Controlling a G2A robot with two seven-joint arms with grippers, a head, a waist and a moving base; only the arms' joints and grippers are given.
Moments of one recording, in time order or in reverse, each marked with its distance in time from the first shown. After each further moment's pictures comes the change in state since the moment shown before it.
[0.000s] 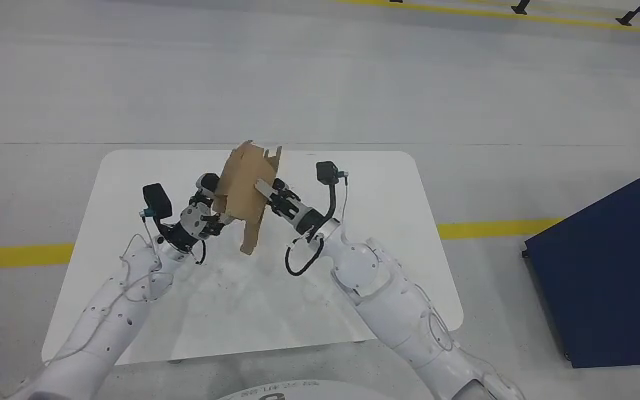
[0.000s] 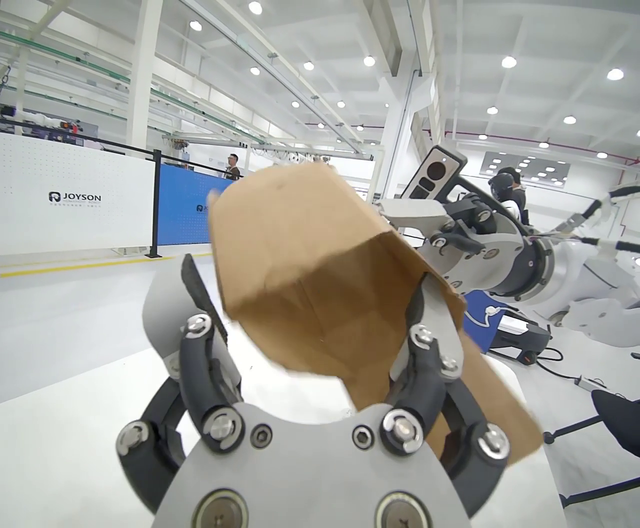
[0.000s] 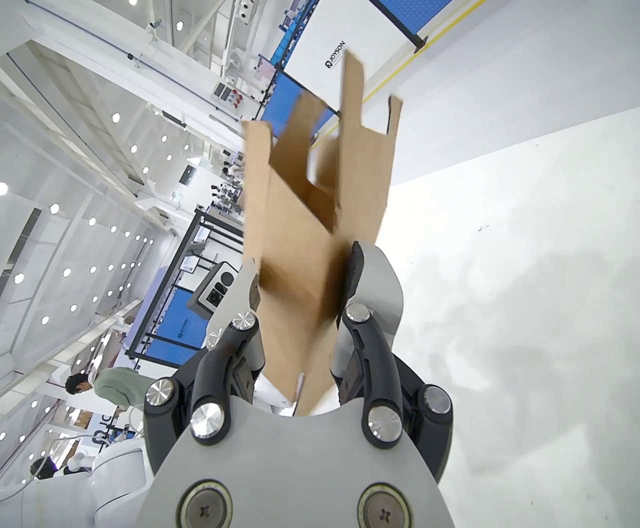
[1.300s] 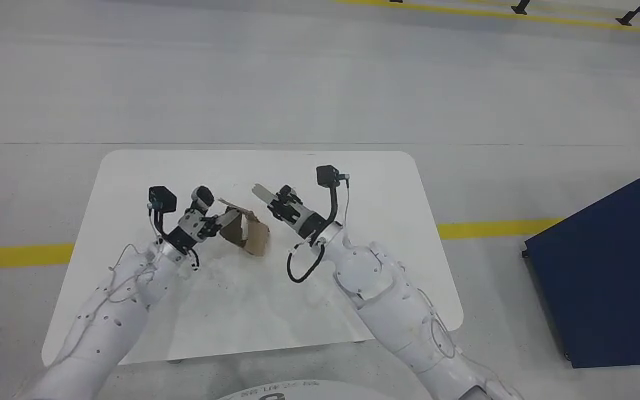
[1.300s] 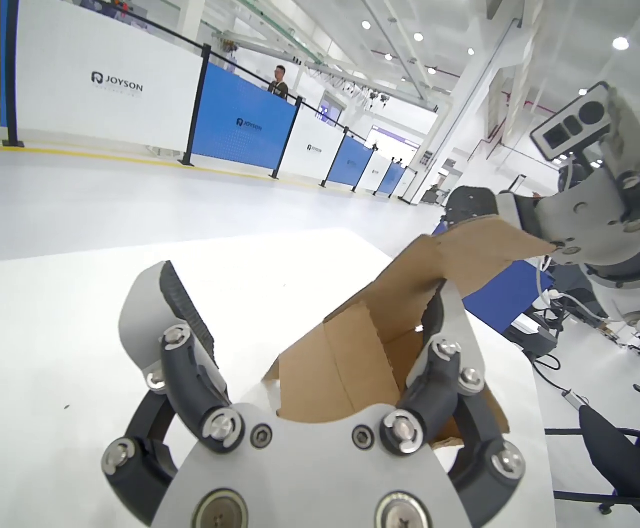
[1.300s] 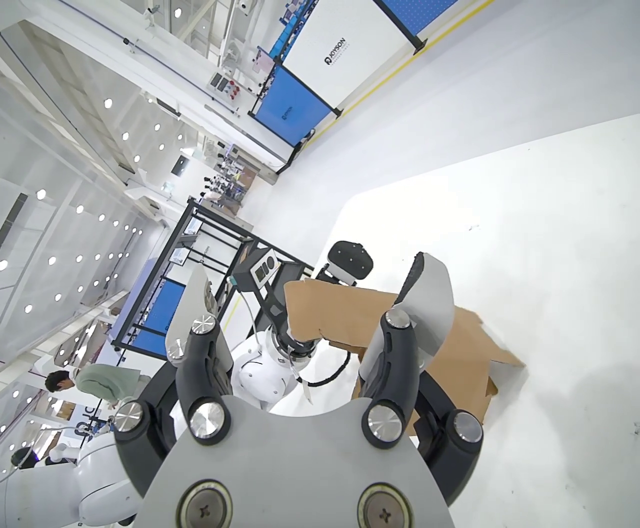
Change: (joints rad) left arm 0.043 0.002 -0.062 0.016 -0.296 0.048 -0.466; right arm -0.037 -0.005 0.027 -0.022 -0.069 -0.016 0.024
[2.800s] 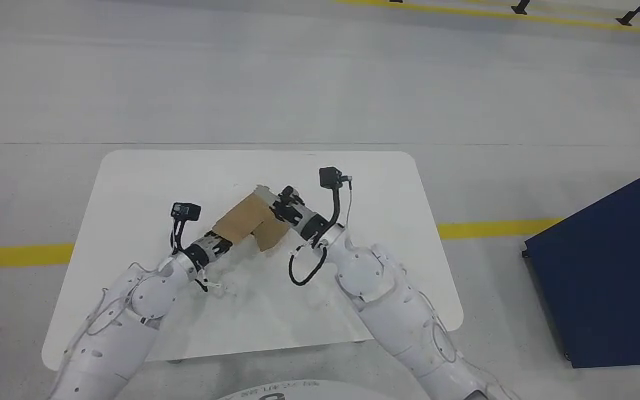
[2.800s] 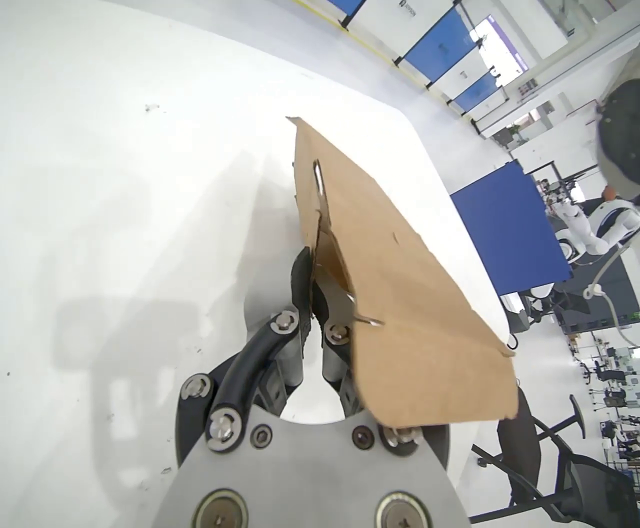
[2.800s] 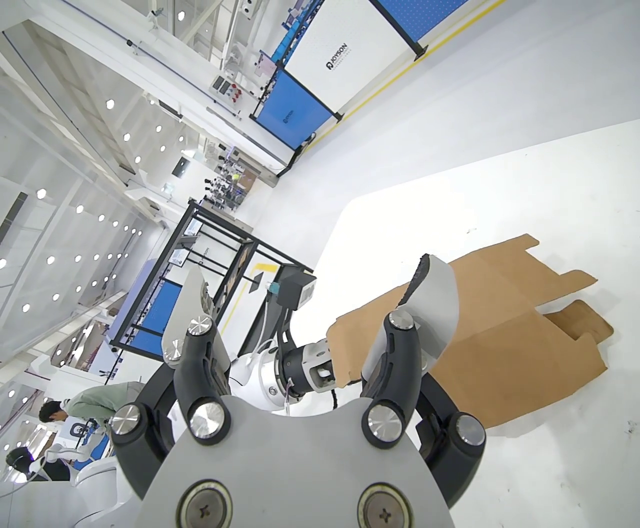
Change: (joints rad) left arm 0.207 0.038 -0.064 -0.421 -0.368 0.406 -0.726; right arm -0.028 -0.008 0.024 -0.016 -0.019 -0.029 -0.003
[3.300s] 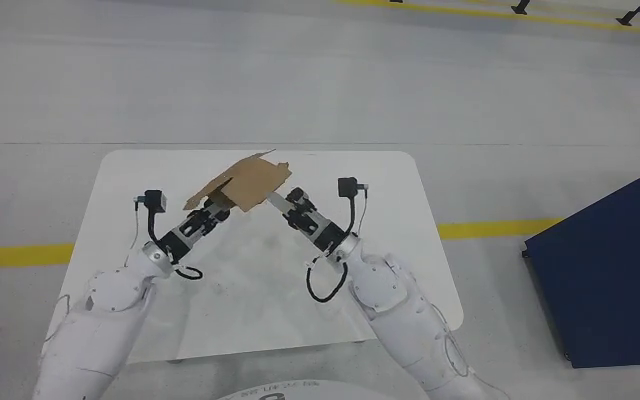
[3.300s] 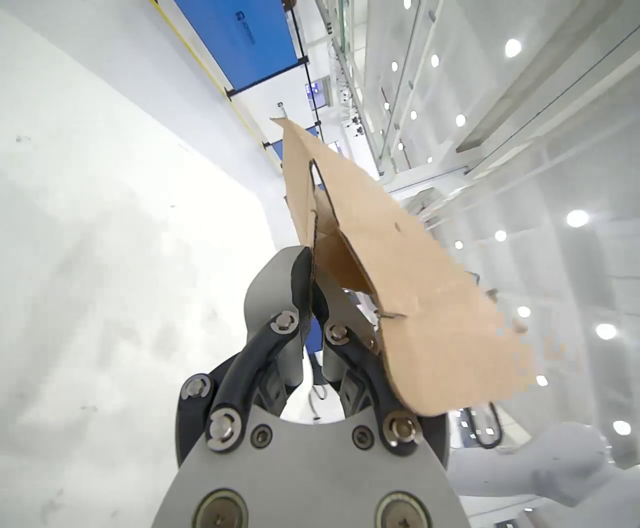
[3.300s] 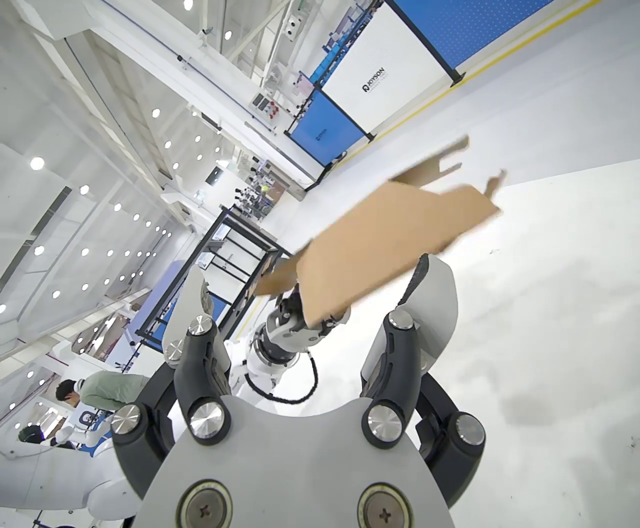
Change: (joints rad) left arm 0.013 0.009 -0.117 -0.033 -0.807 -0.068 -0.279; right arm -0.104 0.016 0.080 -0.043 -0.005 -0.178 -0.012
